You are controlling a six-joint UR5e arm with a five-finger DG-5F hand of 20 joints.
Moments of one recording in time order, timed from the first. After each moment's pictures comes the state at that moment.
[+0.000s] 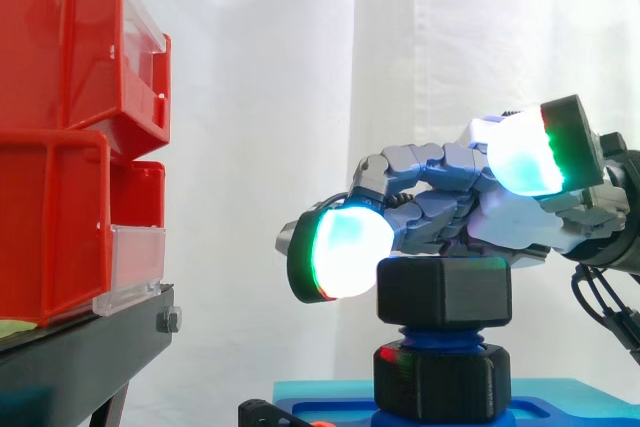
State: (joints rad) arm -0.06 -2.32 -1.23 -2.51 -2.02 -0.97
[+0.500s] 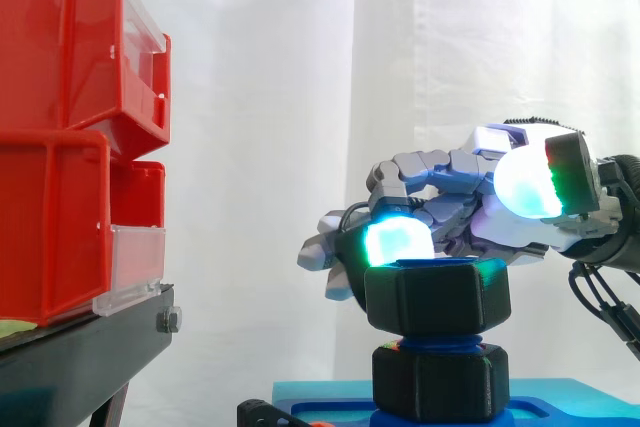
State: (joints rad) arm -0.10 -2.32 -1.23 -2.51 -2.06 -0.97
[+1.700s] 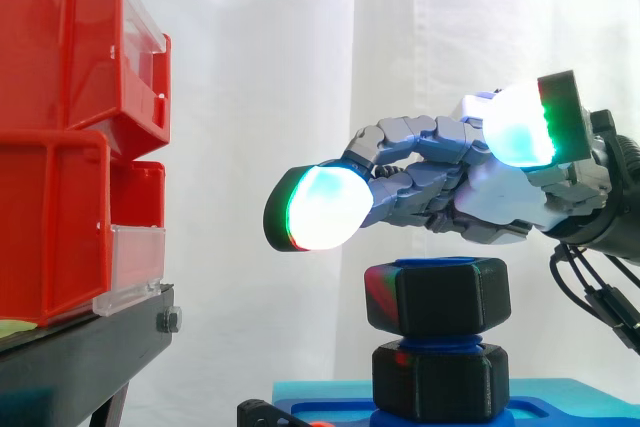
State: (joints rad) arm -0.08 -2.34 -1.18 -2.49 -2.08 -0.95
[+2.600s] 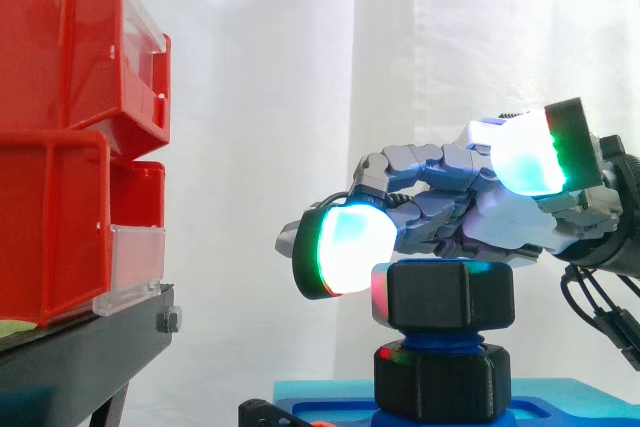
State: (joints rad) arm -0.08 -2.34 -1.21 -2.50 -2.07 -0.94
